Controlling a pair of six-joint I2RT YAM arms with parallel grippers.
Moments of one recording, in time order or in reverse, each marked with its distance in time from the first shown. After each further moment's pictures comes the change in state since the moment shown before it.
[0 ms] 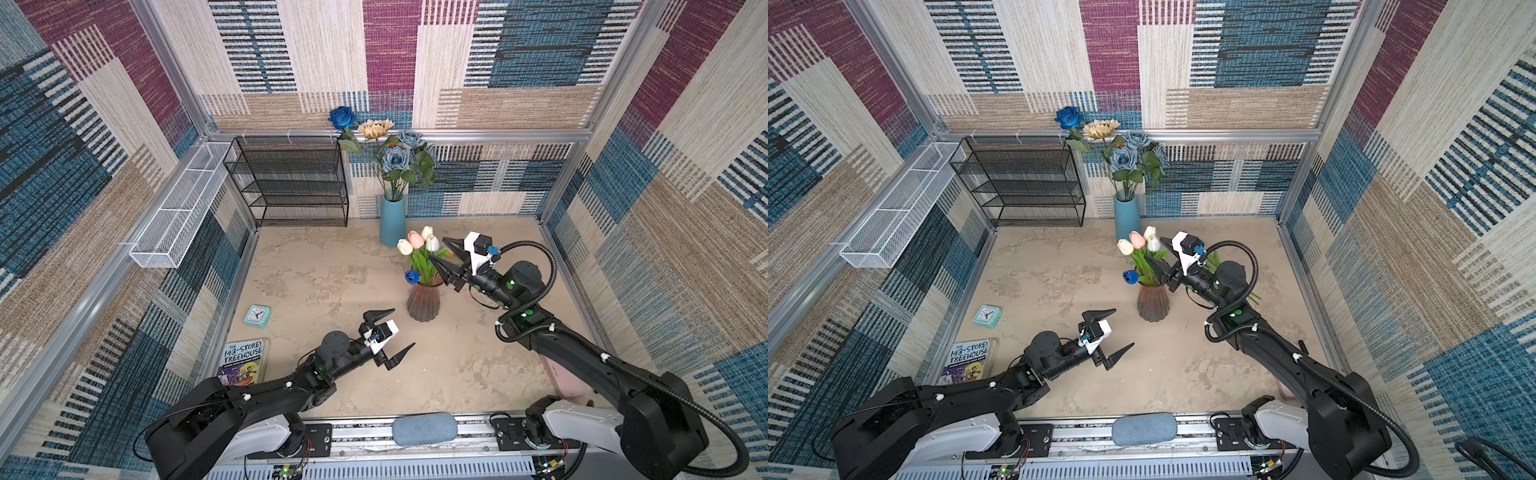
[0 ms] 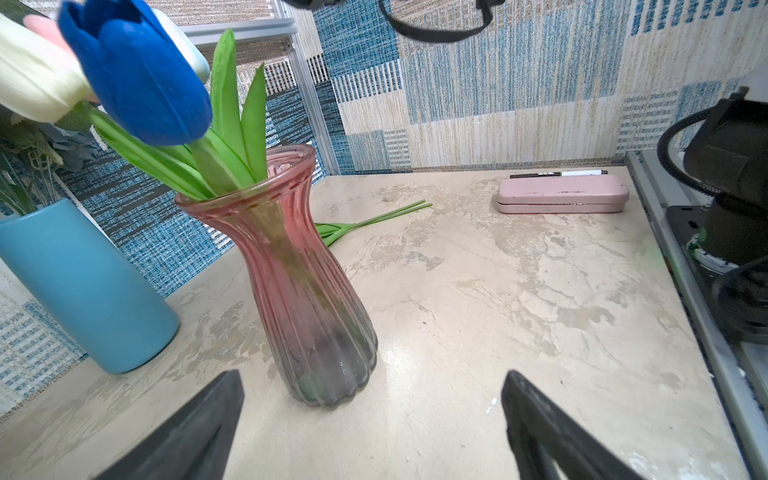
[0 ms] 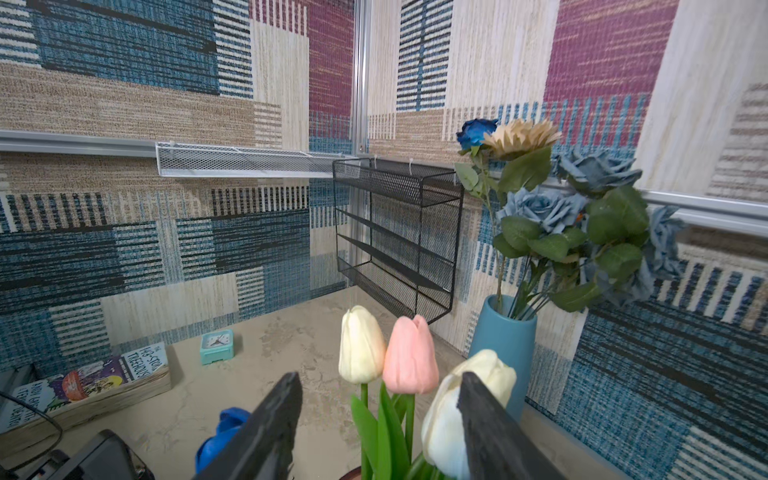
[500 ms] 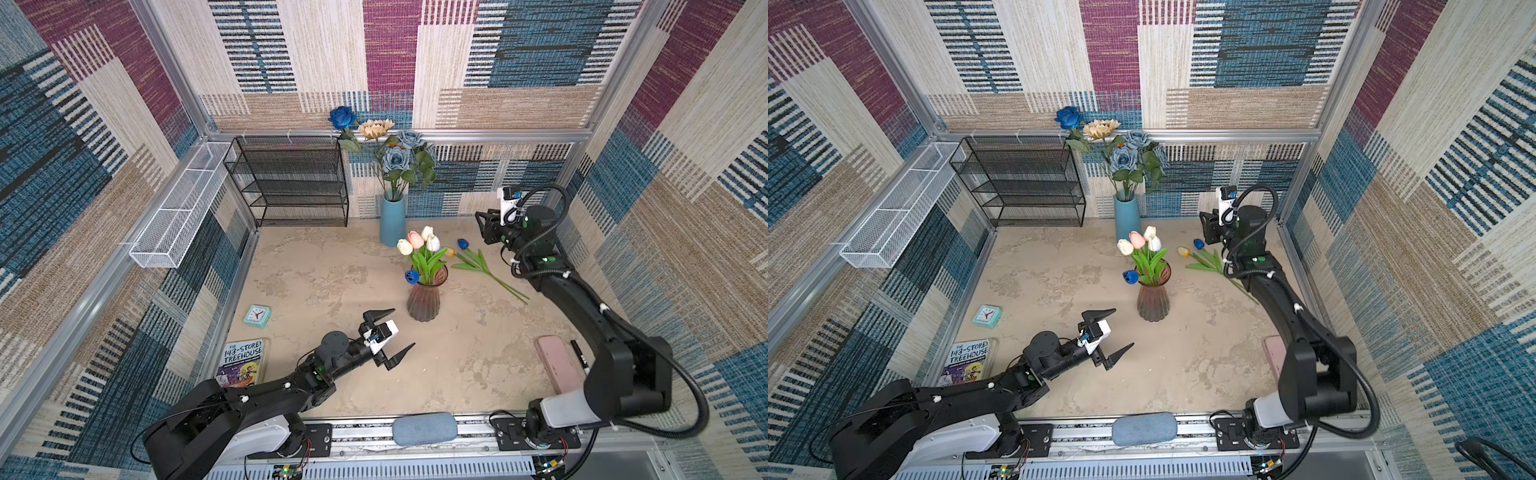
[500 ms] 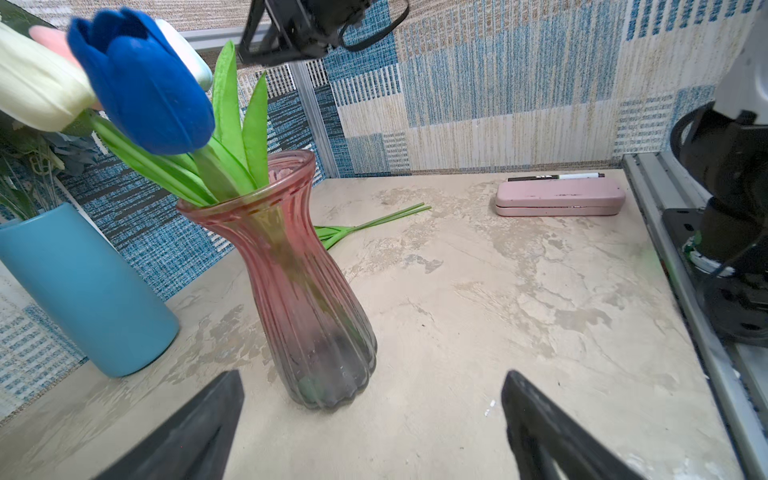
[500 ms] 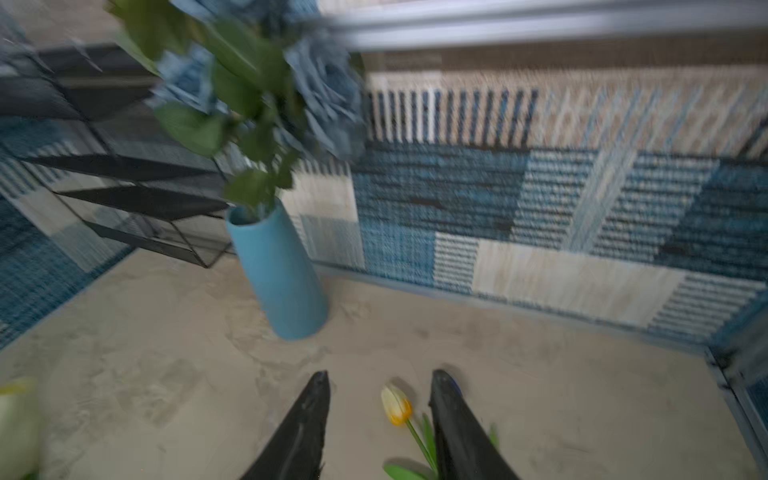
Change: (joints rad) left arm 0.000 -0.015 0.003 -0.018 0.007 0.000; right arm -0.394 0.406 0.536 -0.688 0.162 0.008
